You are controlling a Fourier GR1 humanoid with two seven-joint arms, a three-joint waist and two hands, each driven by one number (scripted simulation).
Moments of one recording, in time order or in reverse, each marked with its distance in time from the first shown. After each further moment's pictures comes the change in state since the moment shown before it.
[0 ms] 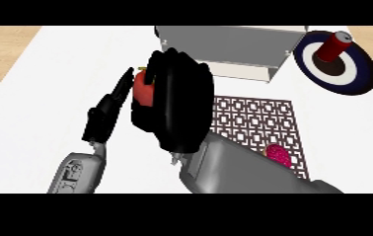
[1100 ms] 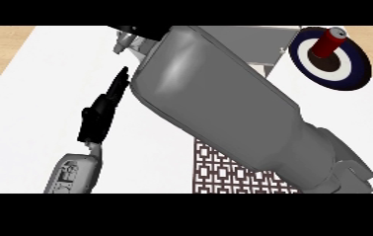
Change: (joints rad) left arm 0.009 0.008 0.020 -0.013 0.003 0.009 0.001; right arm -0.534 0.001 -0.308 0.382 0.144 0.099 0.024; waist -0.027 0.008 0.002
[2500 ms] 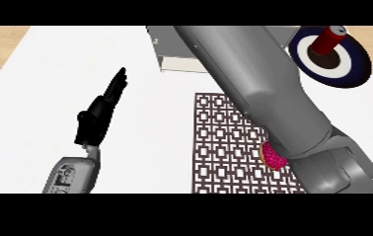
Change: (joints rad) left arm 0.021 0.001 0.002 -0.031 -0.003 -0.004 -0.002; right arm -0.068 0.000 -0.249 0.448 0.144 -0.346 -0.234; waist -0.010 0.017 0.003
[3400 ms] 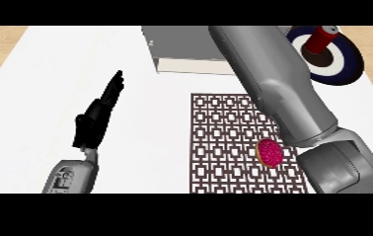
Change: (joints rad) left arm 0.022 0.001 0.013 0.009 -0.005 0.009 -0.022; right arm 0.071 -0.037 -0.124 0.166 0.133 -0.139 0.061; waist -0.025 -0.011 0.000
